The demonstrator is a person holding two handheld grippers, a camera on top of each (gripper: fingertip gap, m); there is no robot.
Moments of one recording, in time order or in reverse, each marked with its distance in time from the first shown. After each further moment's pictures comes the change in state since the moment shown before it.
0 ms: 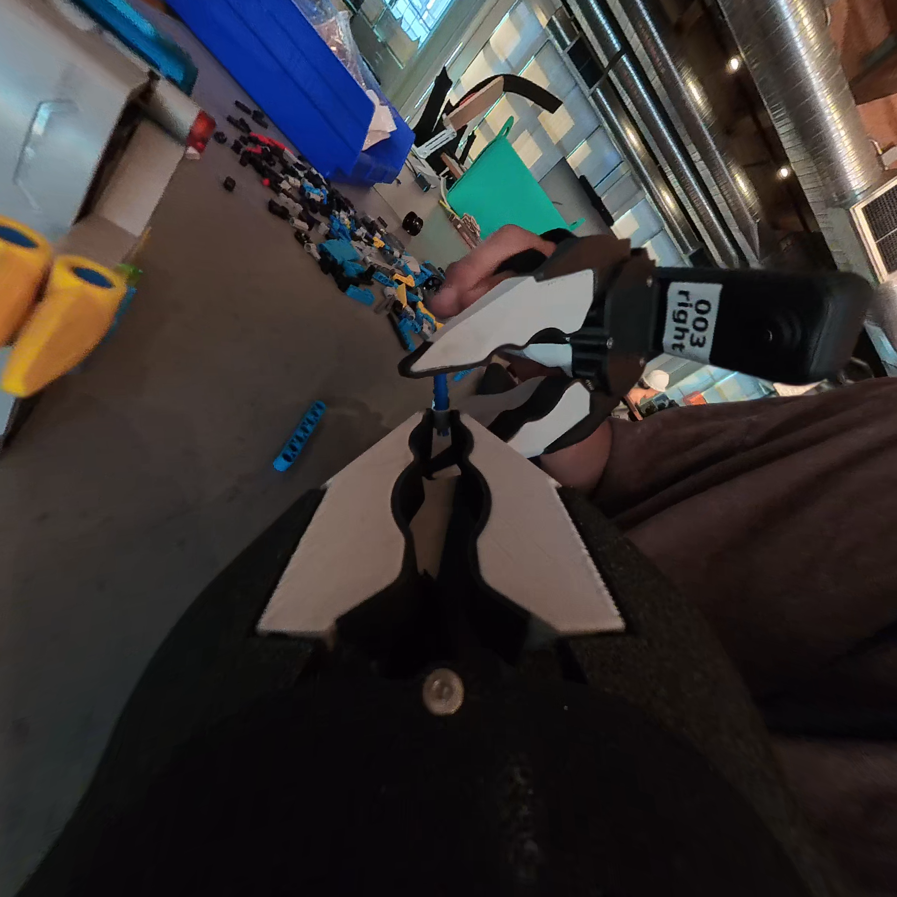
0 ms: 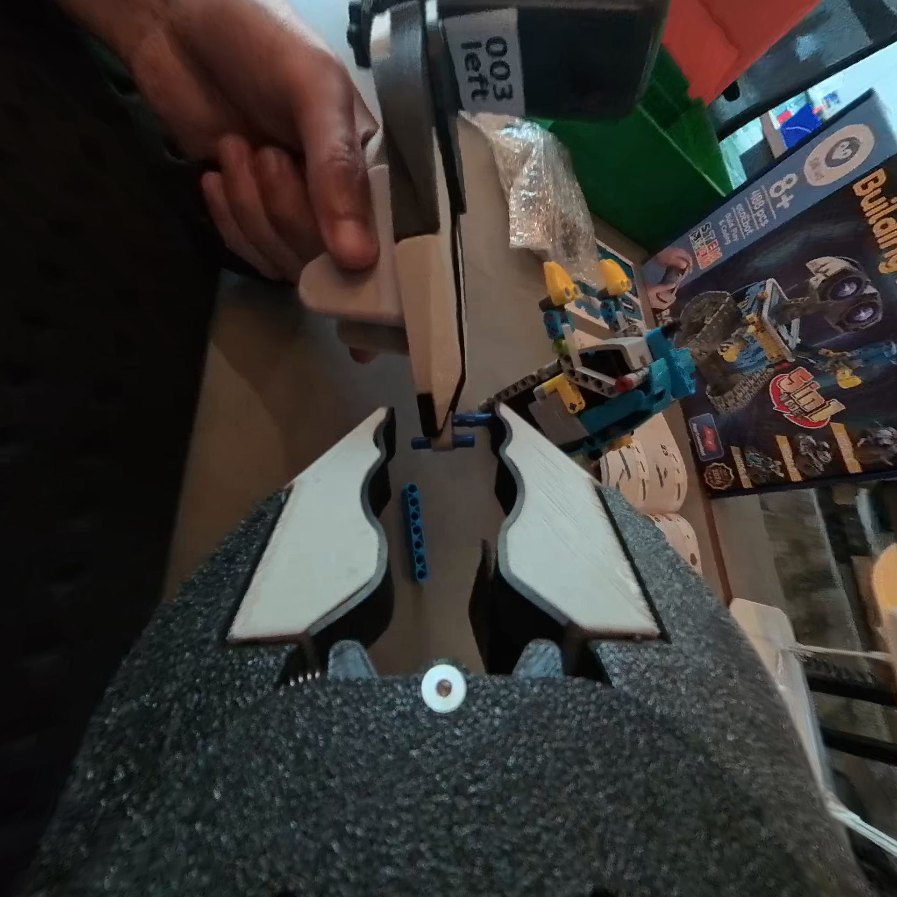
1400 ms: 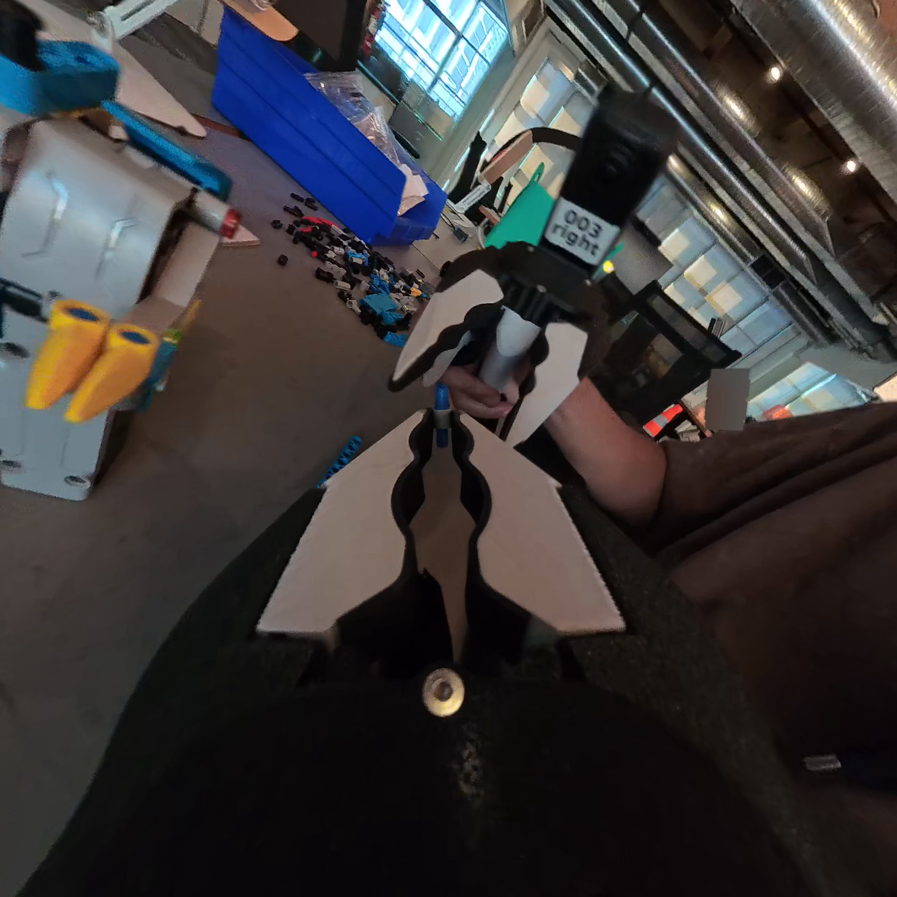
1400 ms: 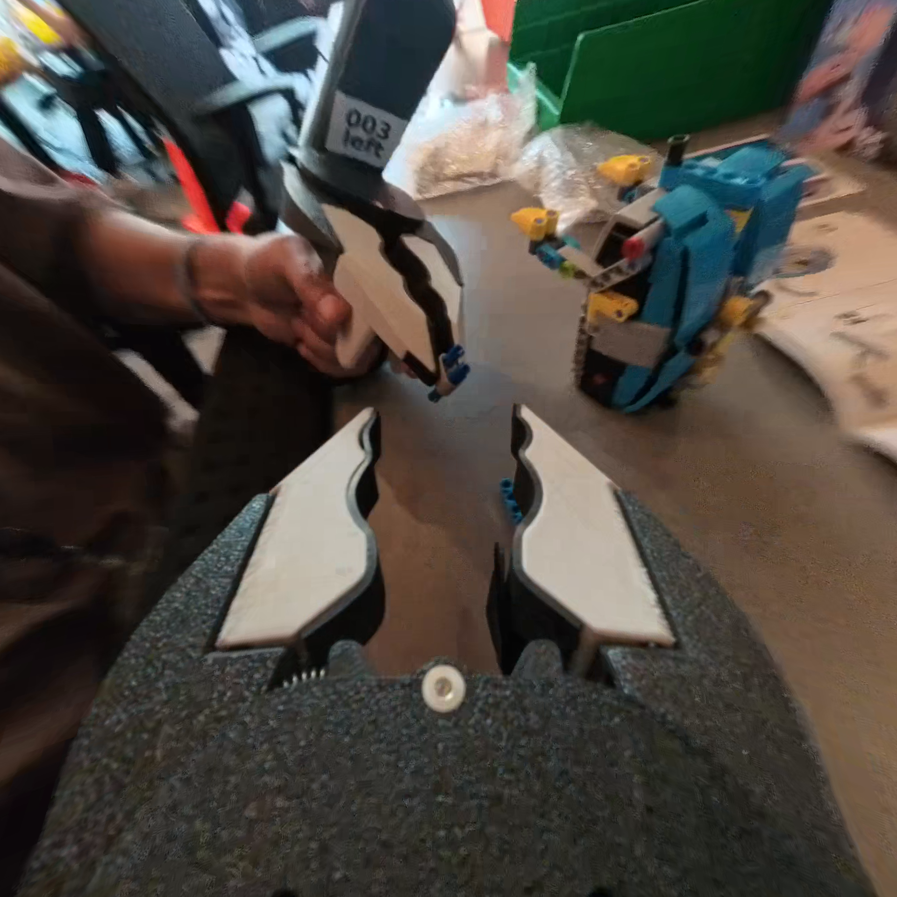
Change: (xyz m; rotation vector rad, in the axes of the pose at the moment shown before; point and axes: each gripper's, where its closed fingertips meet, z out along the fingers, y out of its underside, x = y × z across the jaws) left arm -0.005 -0.013 -0.005 0.096 -0.096 0.123; right arm 0.003 0.010 -0.015 0.232 -0.324 0.706
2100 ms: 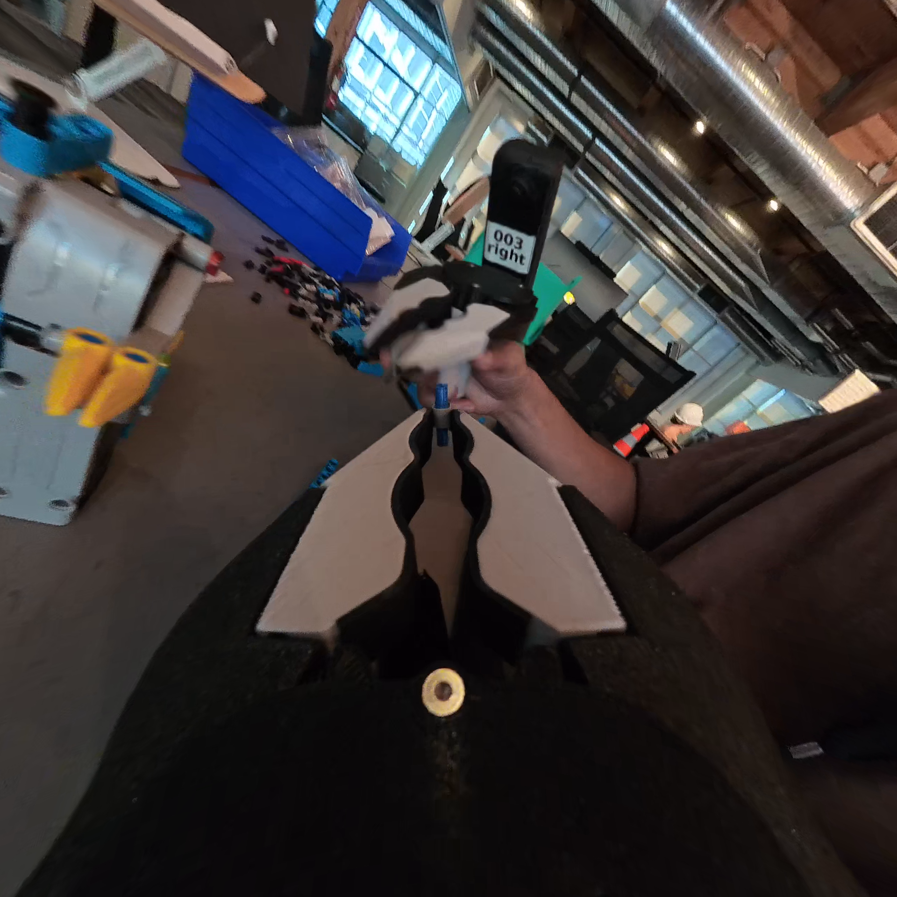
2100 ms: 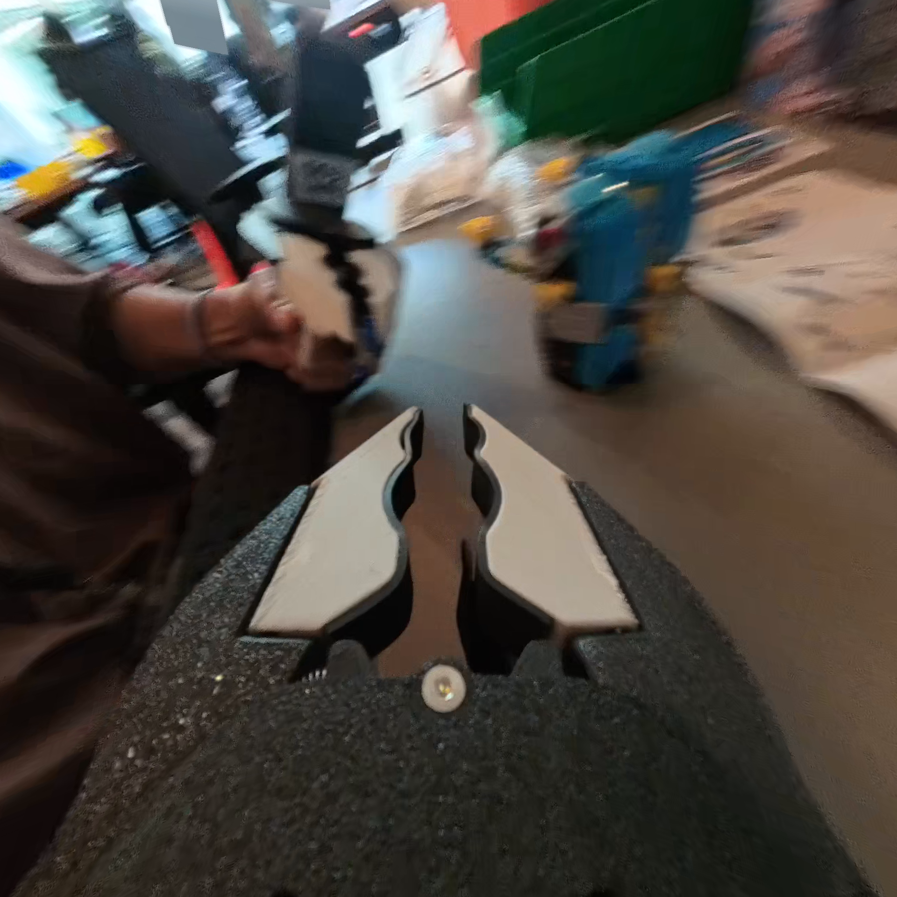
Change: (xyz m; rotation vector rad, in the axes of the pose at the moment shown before) left arm 0.014 -0.009 -0.009 0.065 0.081 0.018; right arm 0.024 -0.002 -0.022 0.062 0.012 0.138
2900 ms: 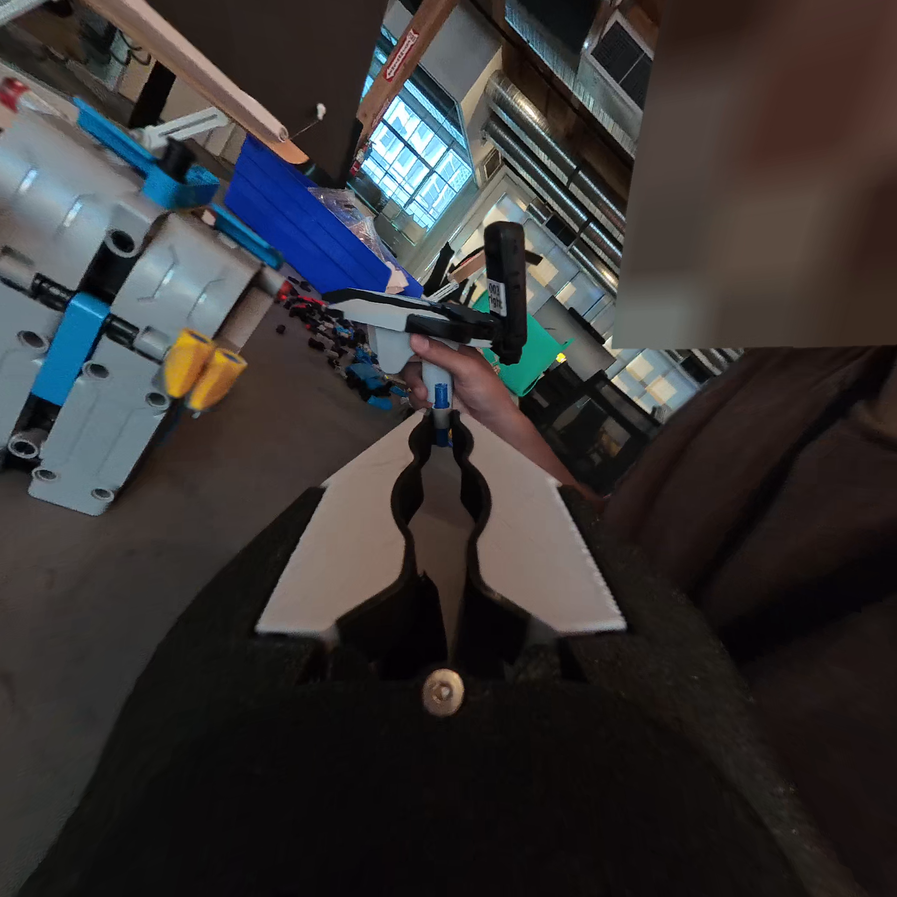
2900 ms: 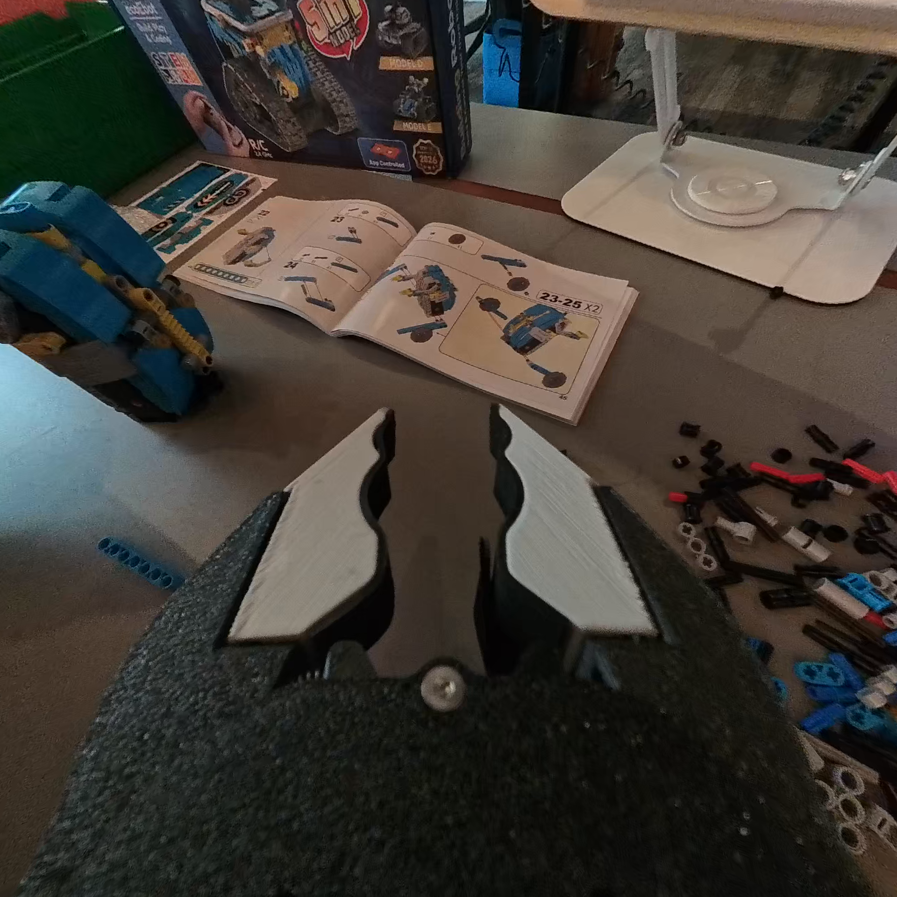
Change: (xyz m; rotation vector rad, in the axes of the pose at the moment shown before) left arm -0.011 -0.017 -0.010 0.129 -0.017 -0.073; right arm 0.152 0.014 -0.102 0.066 0.826 0.156
